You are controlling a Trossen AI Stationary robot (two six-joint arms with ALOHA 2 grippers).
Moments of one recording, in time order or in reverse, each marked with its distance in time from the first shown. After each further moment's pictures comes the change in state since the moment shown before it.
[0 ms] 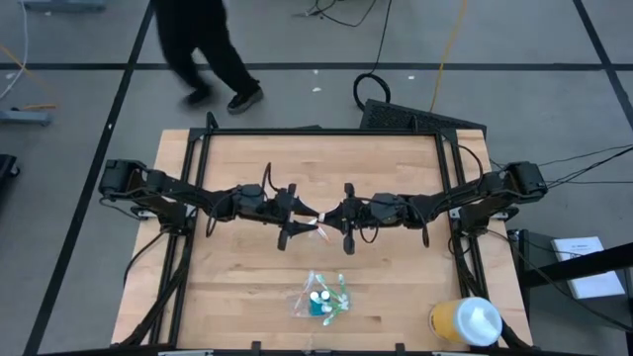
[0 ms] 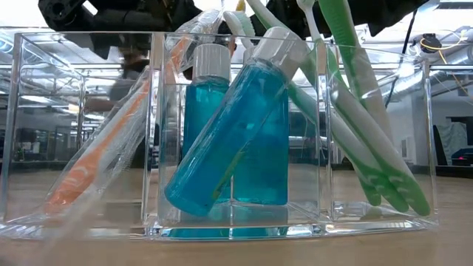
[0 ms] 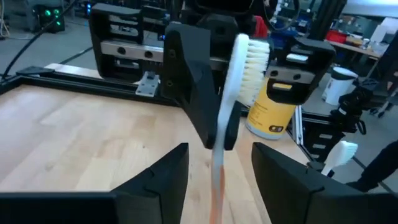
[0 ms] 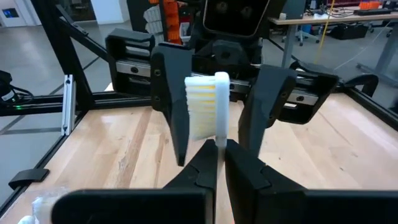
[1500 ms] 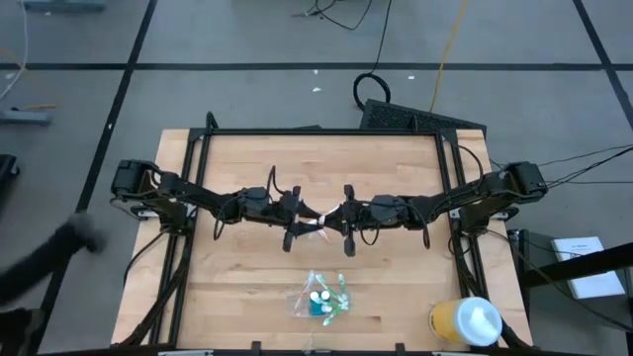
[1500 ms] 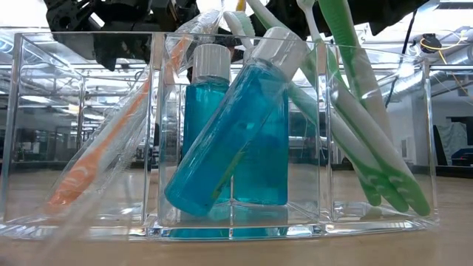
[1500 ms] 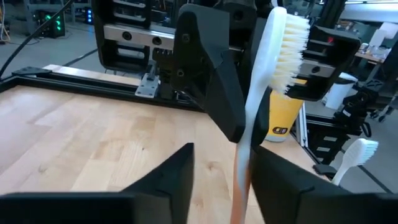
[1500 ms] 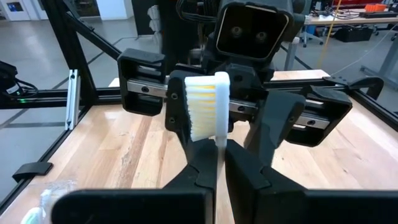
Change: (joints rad) left arm 0.001 0.105 0.002 0.129 0.000 0.000; right arm 0.011 0.000 0.000 -0.004 0.000 -0.022
